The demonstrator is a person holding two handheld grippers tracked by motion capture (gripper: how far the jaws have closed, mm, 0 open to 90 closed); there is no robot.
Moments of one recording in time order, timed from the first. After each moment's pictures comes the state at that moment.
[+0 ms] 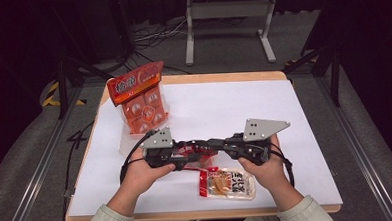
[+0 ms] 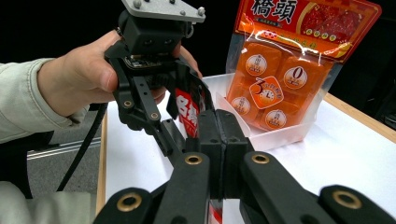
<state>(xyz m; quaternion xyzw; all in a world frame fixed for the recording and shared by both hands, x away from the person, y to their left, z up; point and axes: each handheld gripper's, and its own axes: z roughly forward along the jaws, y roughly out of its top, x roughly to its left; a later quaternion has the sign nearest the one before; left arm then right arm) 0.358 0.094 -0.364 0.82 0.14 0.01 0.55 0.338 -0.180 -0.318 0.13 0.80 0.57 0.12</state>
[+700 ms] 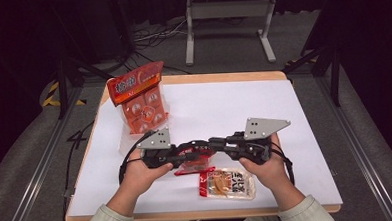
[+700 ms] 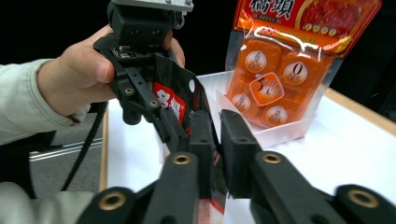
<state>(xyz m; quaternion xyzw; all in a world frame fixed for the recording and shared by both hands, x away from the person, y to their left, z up) 0.355 0.099 -0.358 0.82 0.12 0.01 0.55 0.340 -0.183 -0.319 0.14 0.80 0.57 0.11</state>
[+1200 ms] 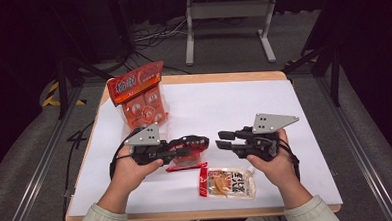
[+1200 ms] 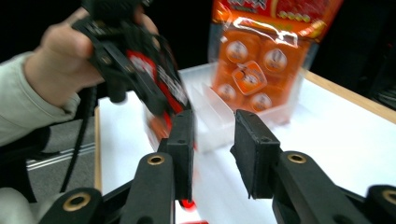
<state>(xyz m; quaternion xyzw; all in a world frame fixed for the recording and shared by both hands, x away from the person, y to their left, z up) 0.357 0.123 -0.341 0.82 0.13 0.03 0.56 0.347 -0.203 -0.319 0.18 0.80 0.56 0.11</state>
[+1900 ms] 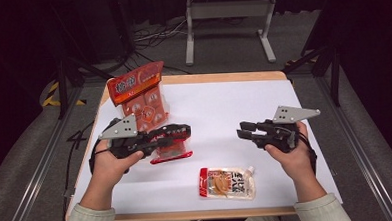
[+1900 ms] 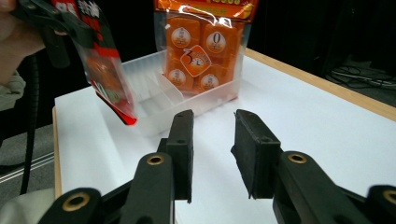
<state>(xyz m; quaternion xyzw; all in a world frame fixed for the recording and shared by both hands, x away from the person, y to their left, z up) 0.362 0.163 -0.318 0.80 0.14 0.07 0.57 0.362 -0.253 -0.321 0.25 0.79 0.55 0.14</state>
